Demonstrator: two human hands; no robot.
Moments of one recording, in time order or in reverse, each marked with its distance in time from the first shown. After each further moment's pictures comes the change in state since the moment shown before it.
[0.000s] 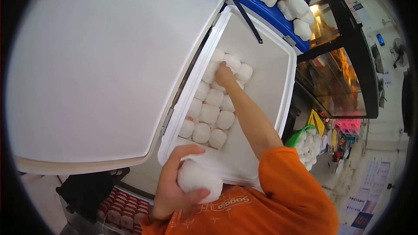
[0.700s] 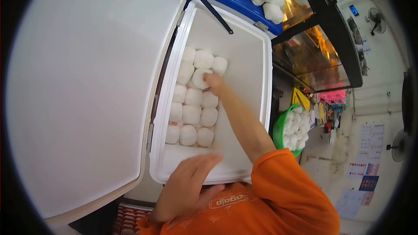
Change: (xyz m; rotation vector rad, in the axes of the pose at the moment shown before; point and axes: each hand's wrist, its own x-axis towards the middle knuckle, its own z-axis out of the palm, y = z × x) left_hand 0.037 0.003 0.002 0.677 -0.410 0.229; right_hand -0.051 0.033 -0.030 1.059 -0.092 0.585
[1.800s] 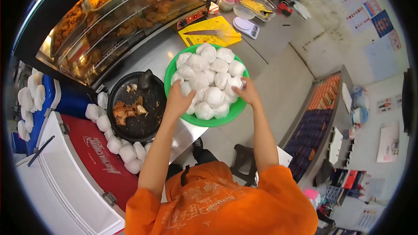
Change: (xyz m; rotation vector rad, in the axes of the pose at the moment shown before) left_hand 0.323 -0.037 0.631 0.259 -0.436 0.068; right_hand -0.219 0.479 -0.624 -0.124 0.908 -0.063
